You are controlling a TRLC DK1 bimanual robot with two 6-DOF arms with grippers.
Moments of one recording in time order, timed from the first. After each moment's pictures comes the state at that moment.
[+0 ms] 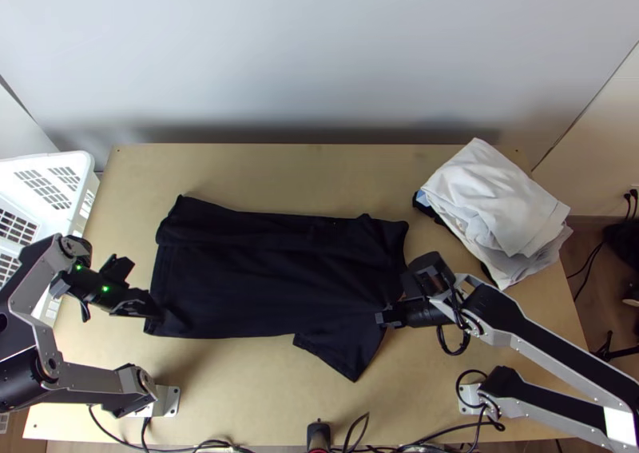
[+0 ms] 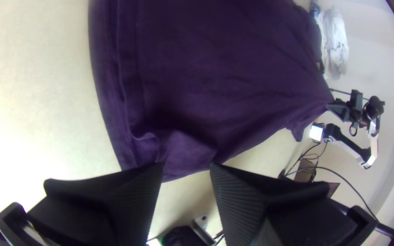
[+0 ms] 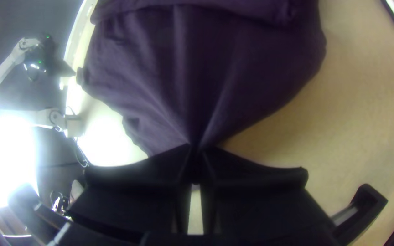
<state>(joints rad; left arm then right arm) 0.51 1.49 0.91 -1.32 0.40 0.69 0.76 1.10 0.70 -0.62 -0.33 0.61</state>
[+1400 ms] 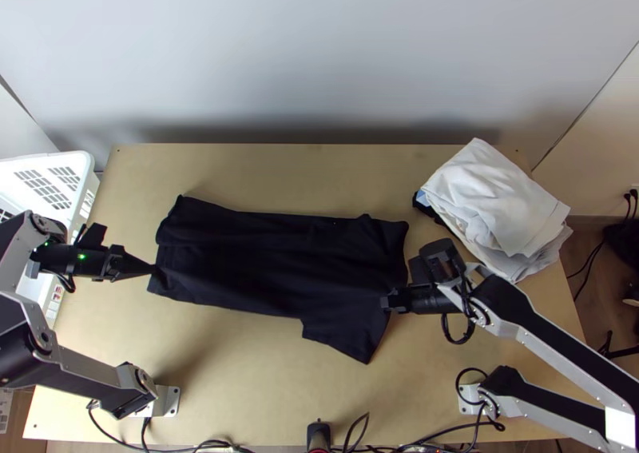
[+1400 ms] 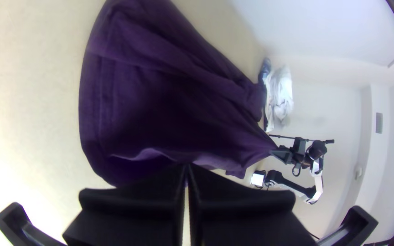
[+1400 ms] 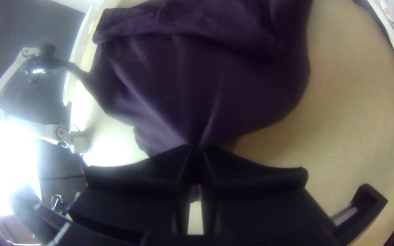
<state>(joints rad) 0.59 1.62 1.17 -1.46 0.78 0.64 0.67 1.10 0.75 -0.63 -0.33 0.58</state>
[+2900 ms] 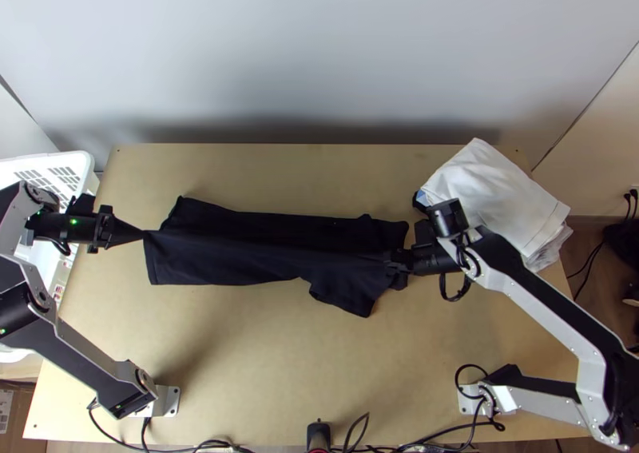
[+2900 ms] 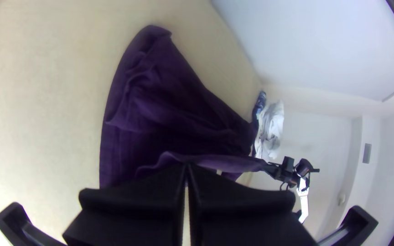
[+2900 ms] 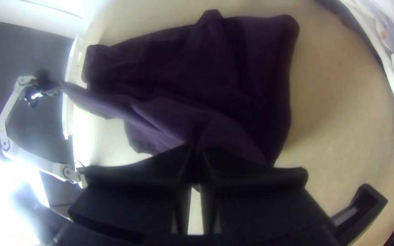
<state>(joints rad) 0.58 1.88 1.50 -1.46 0.86 0.47 0.47 1.34 0.96 -0.65 -0.38 0.52</state>
